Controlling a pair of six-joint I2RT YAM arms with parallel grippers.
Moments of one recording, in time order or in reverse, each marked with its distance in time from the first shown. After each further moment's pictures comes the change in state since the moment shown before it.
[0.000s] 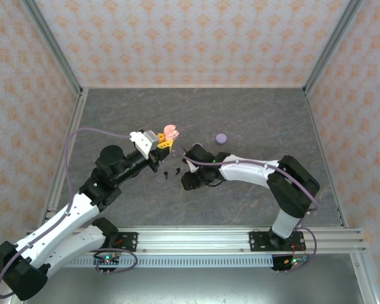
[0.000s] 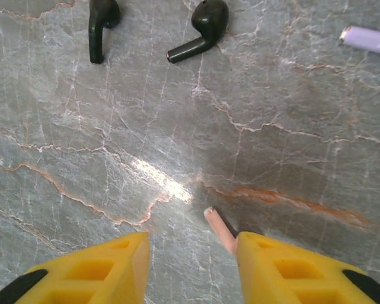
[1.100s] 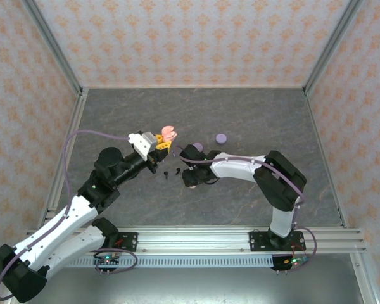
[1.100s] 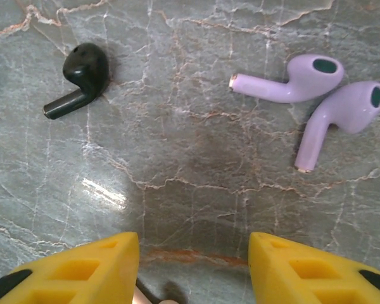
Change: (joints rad) left arm 0.000 -0.024 -0.015 -0.016 -0.020 0.007; right arm 0.019 0.136 0.095 -0.053 0.222 0.035
